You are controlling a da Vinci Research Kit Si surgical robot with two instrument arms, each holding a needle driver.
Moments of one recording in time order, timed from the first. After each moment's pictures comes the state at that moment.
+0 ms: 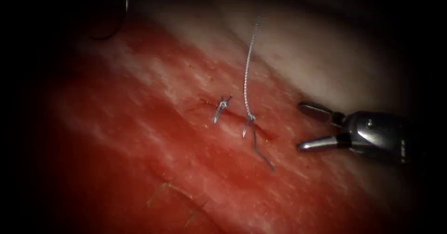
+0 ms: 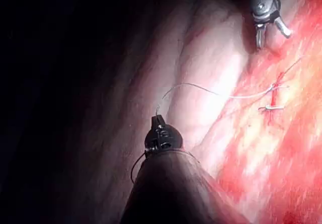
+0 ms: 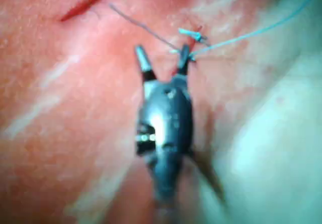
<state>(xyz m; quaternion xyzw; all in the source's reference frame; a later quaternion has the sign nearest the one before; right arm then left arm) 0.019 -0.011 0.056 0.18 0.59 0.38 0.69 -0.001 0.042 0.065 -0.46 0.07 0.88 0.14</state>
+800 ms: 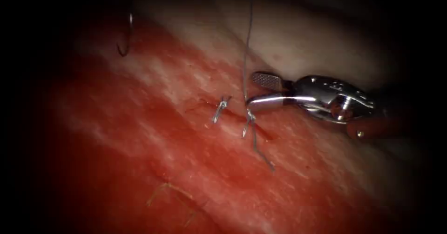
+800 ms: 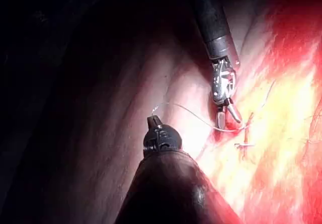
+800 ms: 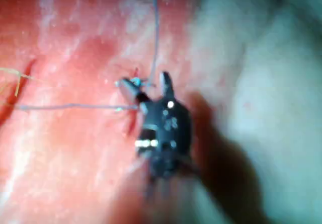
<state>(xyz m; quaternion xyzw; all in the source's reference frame) 0.026 -0.009 0.060 0.26 0.49 0.44 0.71 -0.004 0.038 0.053 -0.47 0.11 0.87 0.11</state>
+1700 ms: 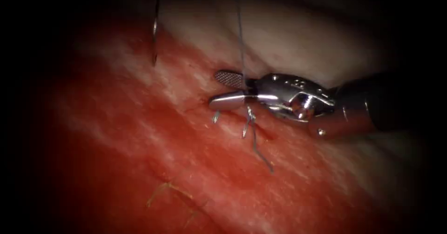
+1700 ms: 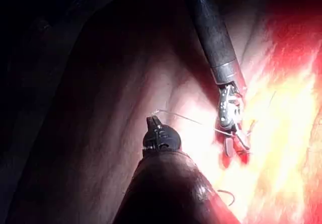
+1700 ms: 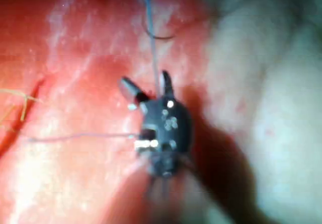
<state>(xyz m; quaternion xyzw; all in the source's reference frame) 0.032 -0.010 0.061 0.28 0.51 0.42 0.70 -0.005 0.039 0.050 -0.47 0.12 0.87 0.10</state>
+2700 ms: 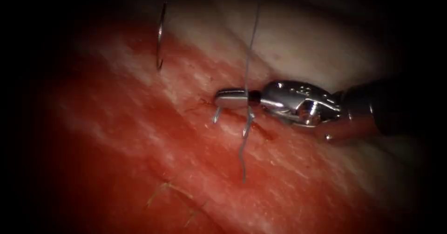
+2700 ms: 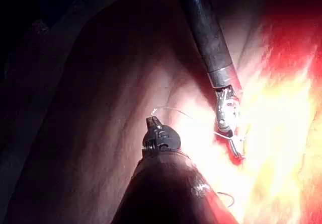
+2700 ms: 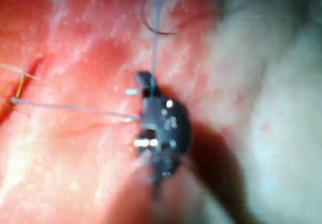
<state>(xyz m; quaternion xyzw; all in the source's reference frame) 0.031 -0.009 0.061 0.25 0.57 0.35 0.70 -0.005 0.038 0.050 -0.47 0.12 0.87 0.10</state>
